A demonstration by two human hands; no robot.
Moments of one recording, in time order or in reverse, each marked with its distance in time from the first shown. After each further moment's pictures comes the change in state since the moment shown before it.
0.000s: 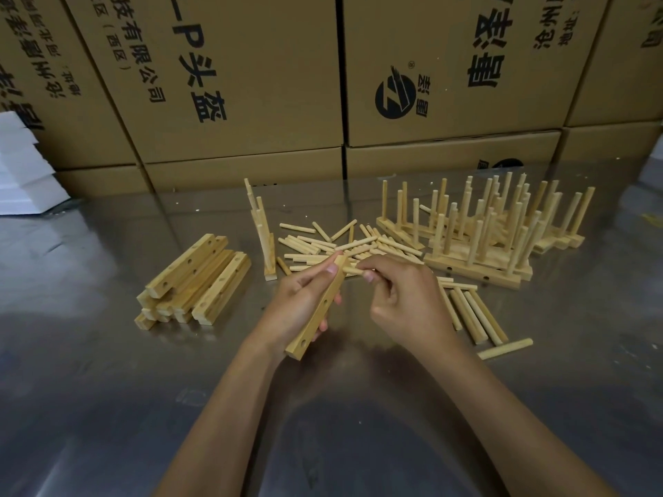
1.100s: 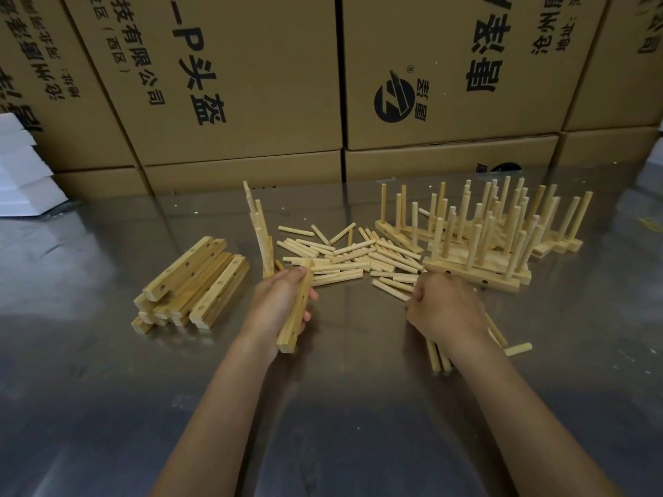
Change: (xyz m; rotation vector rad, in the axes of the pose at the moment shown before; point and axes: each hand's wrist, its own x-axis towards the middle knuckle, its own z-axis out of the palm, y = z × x) left_hand 0.009 0.002 -0.009 -0.132 0.337 -0.227; right_hand 0.008 0.037 -0.018 -0.579 -0.238 0.471
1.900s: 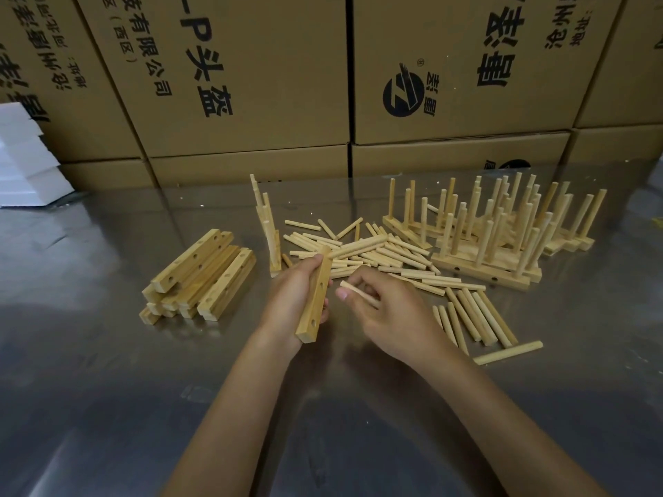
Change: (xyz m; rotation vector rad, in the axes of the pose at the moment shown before) left_hand -0.006 0.004 0.013 -0.202 -0.037 -0.067; right_hand -0.032 -0.047 0.010 0.645 -0.085 -0.435
